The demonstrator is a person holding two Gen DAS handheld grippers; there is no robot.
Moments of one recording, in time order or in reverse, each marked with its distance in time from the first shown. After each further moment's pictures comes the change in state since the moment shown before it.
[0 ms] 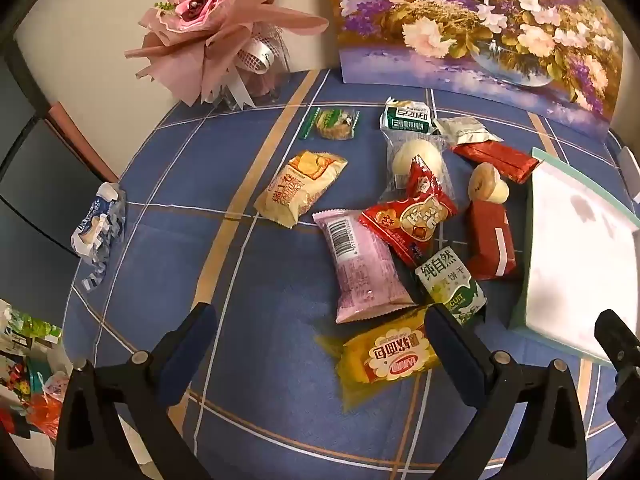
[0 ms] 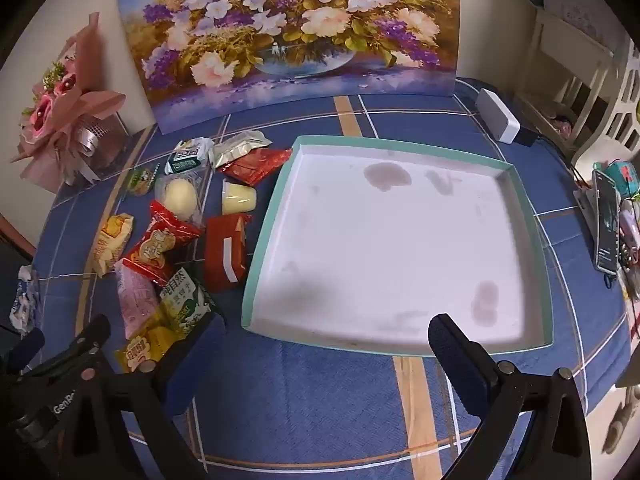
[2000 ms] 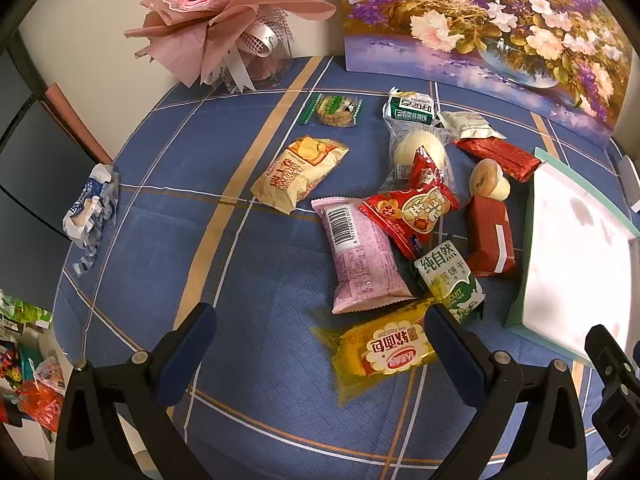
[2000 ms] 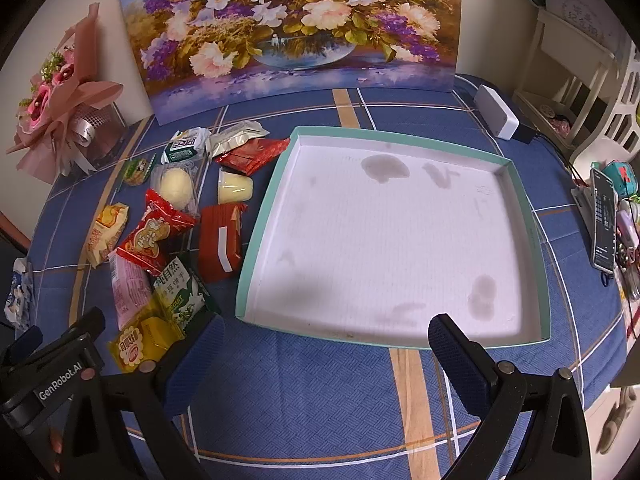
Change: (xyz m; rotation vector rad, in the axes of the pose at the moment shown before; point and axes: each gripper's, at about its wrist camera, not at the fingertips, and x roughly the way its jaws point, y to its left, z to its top) left arm 0.008 0.005 -0.002 -0.025 0.052 -0.015; right arm 0.001 0.000 -0.005 -0.008 0.020 -0.007
